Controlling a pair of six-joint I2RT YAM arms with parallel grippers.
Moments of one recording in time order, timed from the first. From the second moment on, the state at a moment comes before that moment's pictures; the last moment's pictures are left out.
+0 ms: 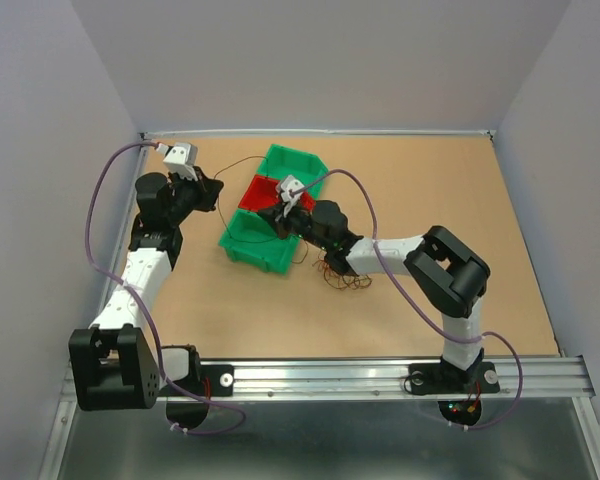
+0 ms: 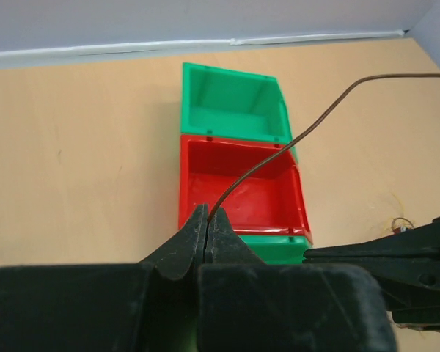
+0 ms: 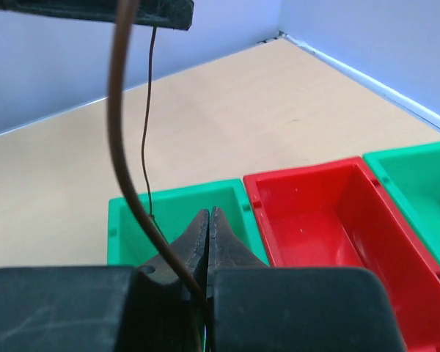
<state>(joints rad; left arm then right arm) 0.00 1.19 0.82 0.20 0.46 -0.18 0.85 1.93 1.06 0.92 -0.12 0.01</state>
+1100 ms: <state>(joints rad) -0.06 1.15 0.68 0.35 0.52 0.09 0.84 1.75 0.83 0.88 -0.08 0.12</state>
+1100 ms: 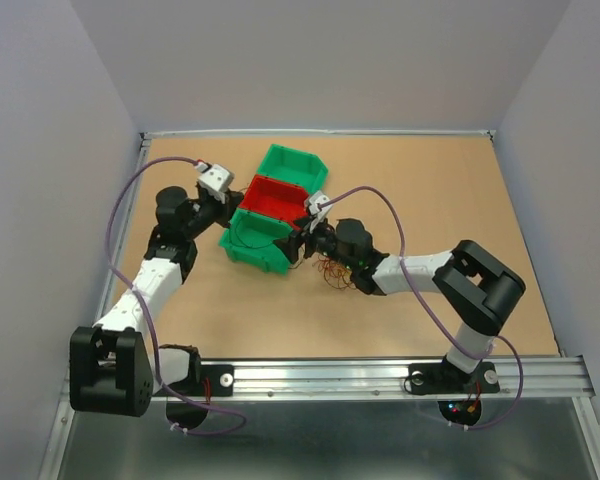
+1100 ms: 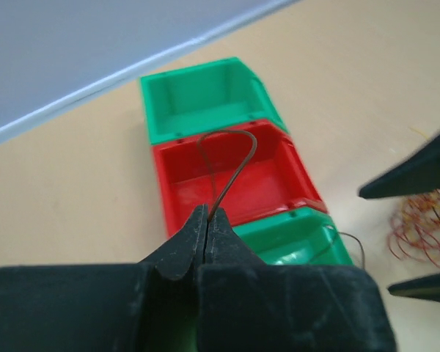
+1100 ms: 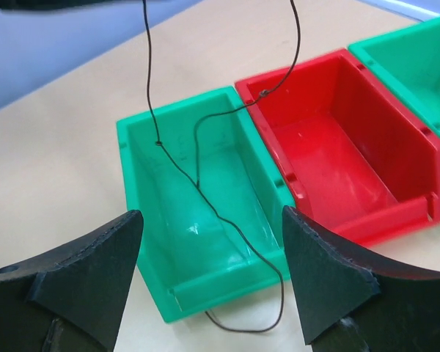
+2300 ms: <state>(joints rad) -0.35 1.26 0.76 -0.27 0.24 0.72 0.83 1.40 0.60 0.84 0.15 0.18</state>
